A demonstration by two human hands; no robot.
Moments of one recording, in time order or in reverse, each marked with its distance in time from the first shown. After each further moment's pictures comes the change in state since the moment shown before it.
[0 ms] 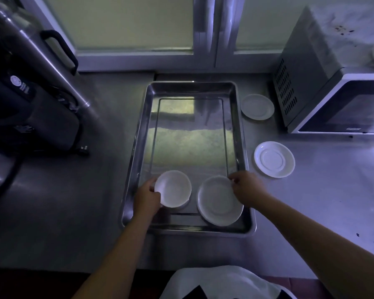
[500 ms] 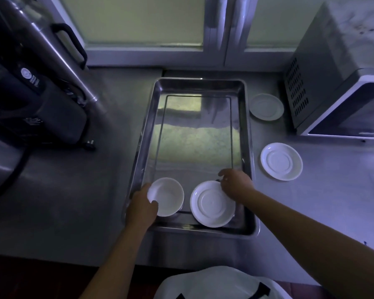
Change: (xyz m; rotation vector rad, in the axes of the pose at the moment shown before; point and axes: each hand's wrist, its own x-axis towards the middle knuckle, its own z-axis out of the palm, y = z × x) left_hand -0.034 -0.014 -0.037 0.527 0.031 0.116; right_hand 0.036 -0.022 0.041 -0.055 -0.074 -0.067
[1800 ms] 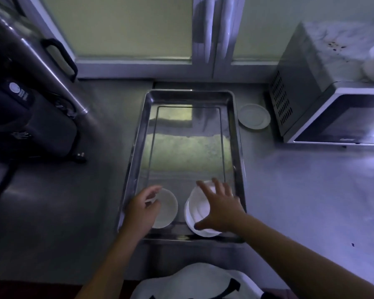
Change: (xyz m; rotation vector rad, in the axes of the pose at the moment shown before) left_hand -0.012 0.047 -0.009 -0.482 -0.028 0.140; right_hand -0.061 -0.015 -0.002 -0.230 -0.133 -0.151
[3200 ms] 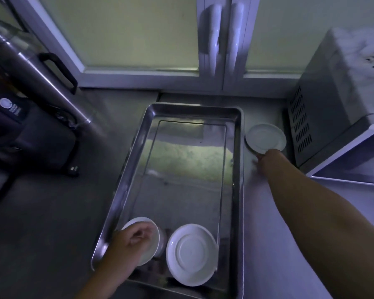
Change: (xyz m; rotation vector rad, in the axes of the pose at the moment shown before) left_hand -0.001 0.029 0.025 0.022 0.015 -0.187; right_hand 0.222 0.174 -0.132 0.081 0.166 0.385
